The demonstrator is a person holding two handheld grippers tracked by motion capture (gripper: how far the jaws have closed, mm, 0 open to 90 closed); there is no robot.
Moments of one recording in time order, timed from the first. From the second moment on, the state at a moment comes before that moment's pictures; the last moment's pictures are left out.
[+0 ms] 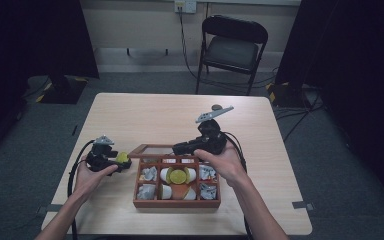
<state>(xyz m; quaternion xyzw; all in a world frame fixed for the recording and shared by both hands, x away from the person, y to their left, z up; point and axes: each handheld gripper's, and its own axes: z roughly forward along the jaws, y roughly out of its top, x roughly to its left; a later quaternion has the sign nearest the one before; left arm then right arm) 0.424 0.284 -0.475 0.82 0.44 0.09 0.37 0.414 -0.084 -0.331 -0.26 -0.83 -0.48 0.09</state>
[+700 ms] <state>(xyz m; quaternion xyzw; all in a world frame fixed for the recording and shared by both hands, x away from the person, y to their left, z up) 0.379 0.295 -0.468 0.83 0.42 0.10 0.36 0.413 -0.084 -0.330 -0.26 -0.83 -0.48 0.09</state>
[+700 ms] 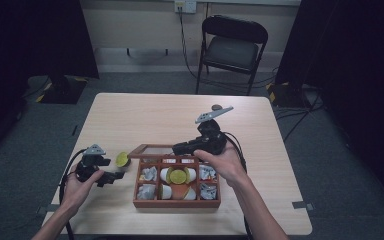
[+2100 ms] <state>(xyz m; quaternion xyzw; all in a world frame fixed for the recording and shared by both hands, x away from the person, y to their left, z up) 0.366 0.290 -0.508 0.83 0.40 0.16 0.35 0.388 -0.078 -0.346 -0.21 -0.86 -0.45 0.06</state>
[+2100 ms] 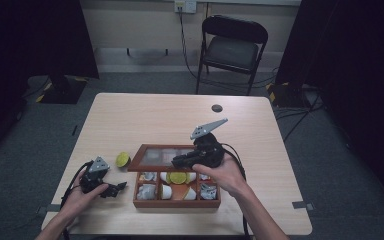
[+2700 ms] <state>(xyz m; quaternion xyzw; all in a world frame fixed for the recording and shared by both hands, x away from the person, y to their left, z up) 0.366 0.289 -0.509 0.83 0.40 0.16 0.35 0.376 -0.074 -0.362 -0.20 -0.88 -0.43 0.06</state>
